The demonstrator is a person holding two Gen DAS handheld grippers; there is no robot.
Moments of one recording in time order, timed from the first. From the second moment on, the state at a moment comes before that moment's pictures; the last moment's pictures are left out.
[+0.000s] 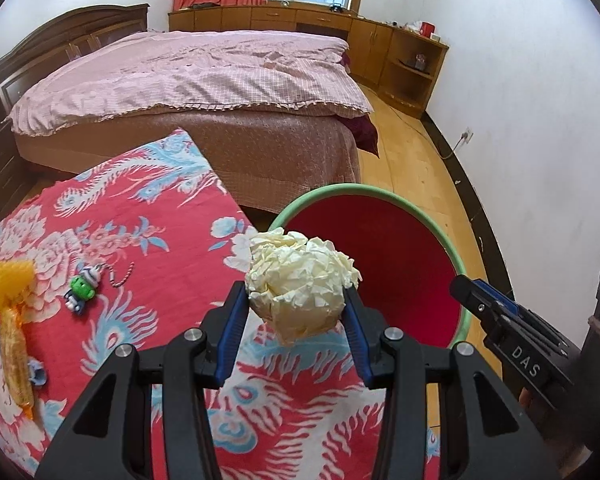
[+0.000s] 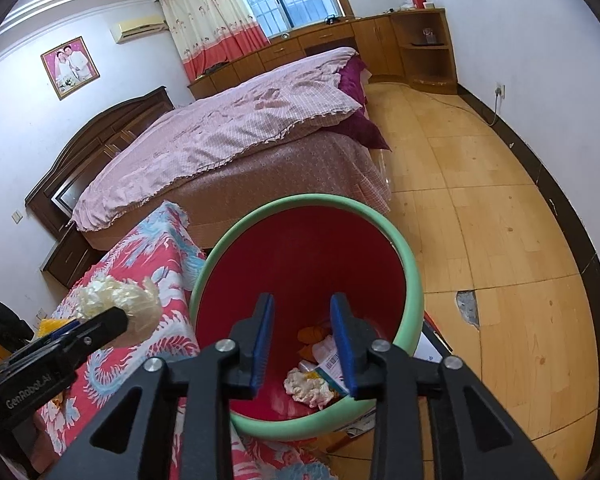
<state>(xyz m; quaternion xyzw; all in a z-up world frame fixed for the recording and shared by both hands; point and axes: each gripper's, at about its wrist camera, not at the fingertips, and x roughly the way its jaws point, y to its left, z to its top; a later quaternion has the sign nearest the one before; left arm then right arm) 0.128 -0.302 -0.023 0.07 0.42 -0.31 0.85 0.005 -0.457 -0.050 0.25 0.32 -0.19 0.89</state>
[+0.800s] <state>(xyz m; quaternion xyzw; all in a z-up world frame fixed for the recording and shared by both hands) 0.130 -0.320 -0.024 0.08 0.41 -0.33 0.85 -0.001 -0.464 -0.055 0.25 0.33 -0.20 0.89</state>
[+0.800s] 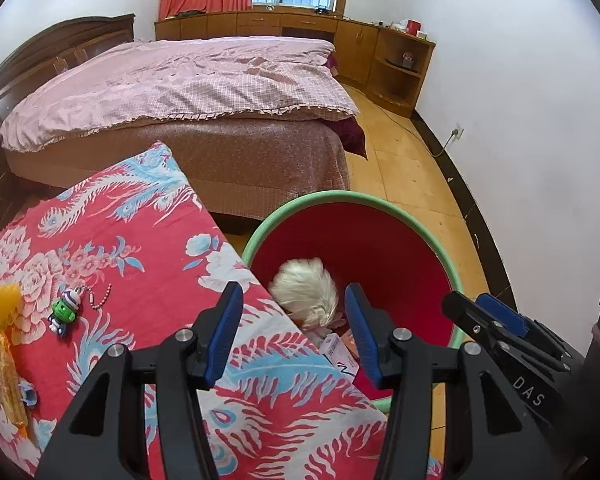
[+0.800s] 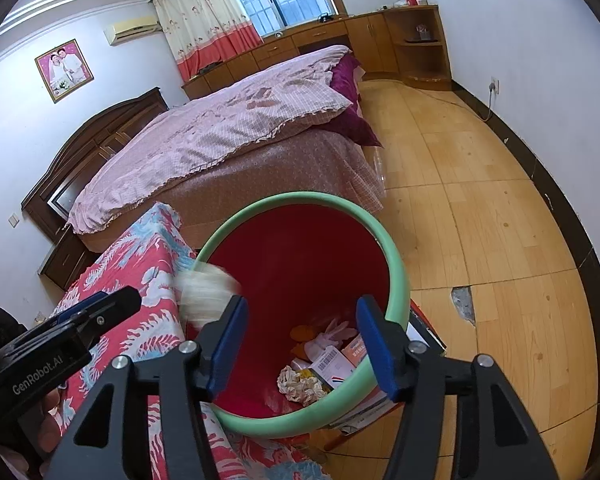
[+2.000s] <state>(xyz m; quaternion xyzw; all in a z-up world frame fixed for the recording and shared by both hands) 0.126 -0.156 -0.004 -0.02 0.40 -0.19 0.90 0.000 -0.384 -0.012 0.23 0.31 -0.12 0.91</state>
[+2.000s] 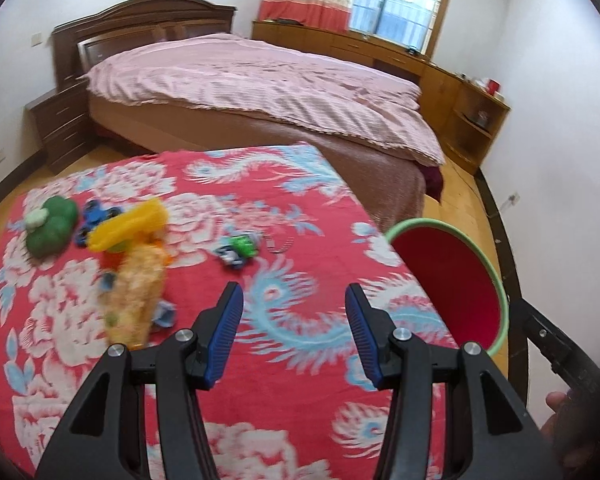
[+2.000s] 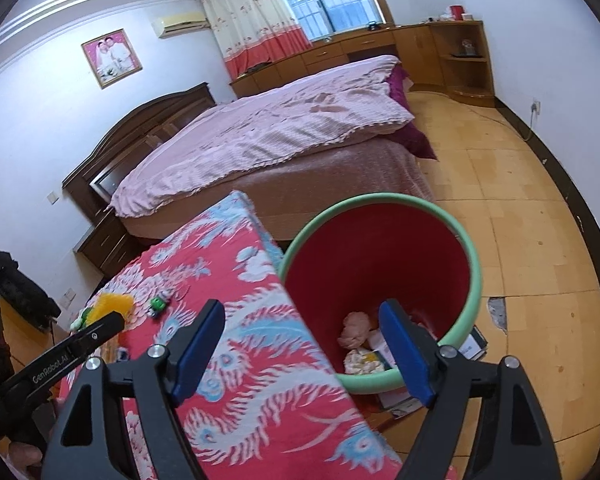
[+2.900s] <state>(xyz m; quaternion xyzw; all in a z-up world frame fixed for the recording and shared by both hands) 0.171 -0.056 -0.061 -0.05 0.45 -0.09 0.89 0.037 -0.326 -0.036 0.20 0.38 -0.07 0.90</state>
